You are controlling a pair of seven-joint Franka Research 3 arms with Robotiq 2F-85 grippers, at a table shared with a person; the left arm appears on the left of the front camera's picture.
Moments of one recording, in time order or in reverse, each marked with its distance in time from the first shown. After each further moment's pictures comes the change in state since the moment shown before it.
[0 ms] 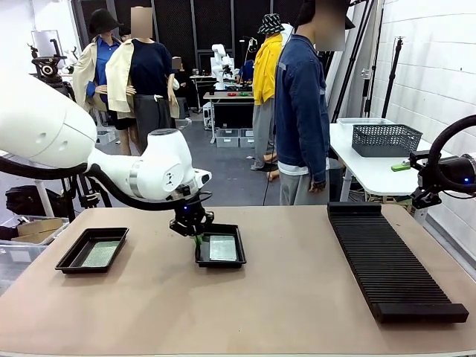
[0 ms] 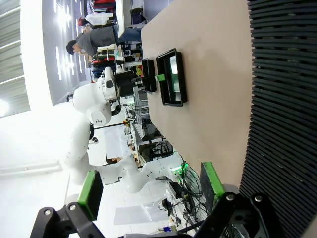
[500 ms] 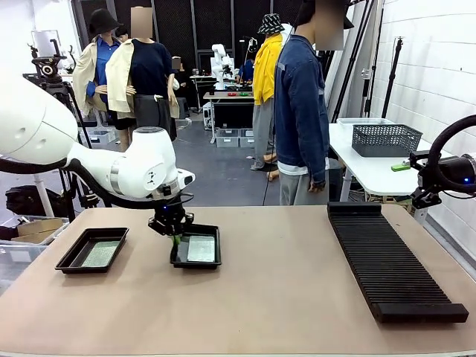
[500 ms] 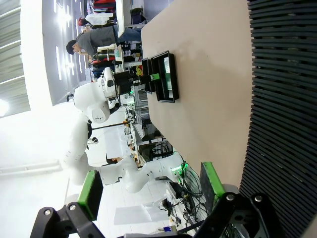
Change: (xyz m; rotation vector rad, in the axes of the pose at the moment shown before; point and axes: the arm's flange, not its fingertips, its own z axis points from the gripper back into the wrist) left arm 0.009 0.050 0.009 0.114 -0.014 -0.047; right arm 0.000 0.000 0.000 0.000 0.000 0.000
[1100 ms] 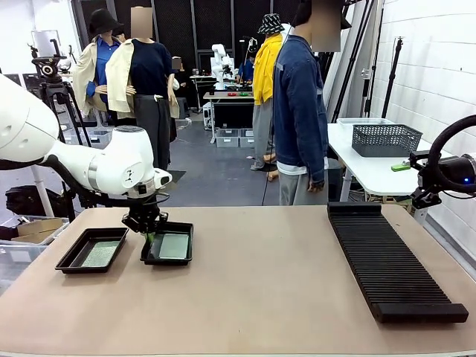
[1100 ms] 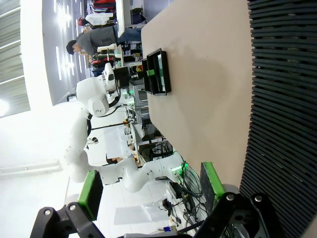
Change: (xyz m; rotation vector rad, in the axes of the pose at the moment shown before) left arm 0.019 0.064 -0.004 0.072 0.021 0.004; right arm 0.000 0.000 0.000 0.000 0.000 0.000
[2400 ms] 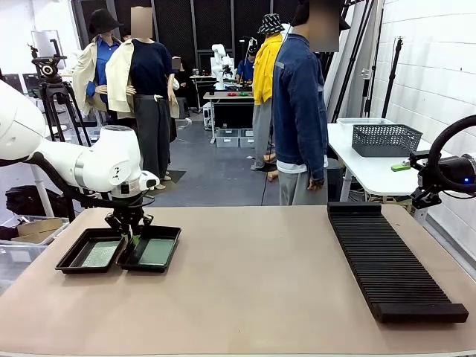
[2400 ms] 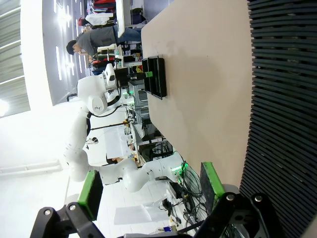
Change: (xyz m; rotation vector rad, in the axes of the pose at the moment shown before) left arm 0.003 0.036 0.000 0.043 0.045 -0.119; right arm 0.000 0.000 0.000 0.000 0.000 0.000
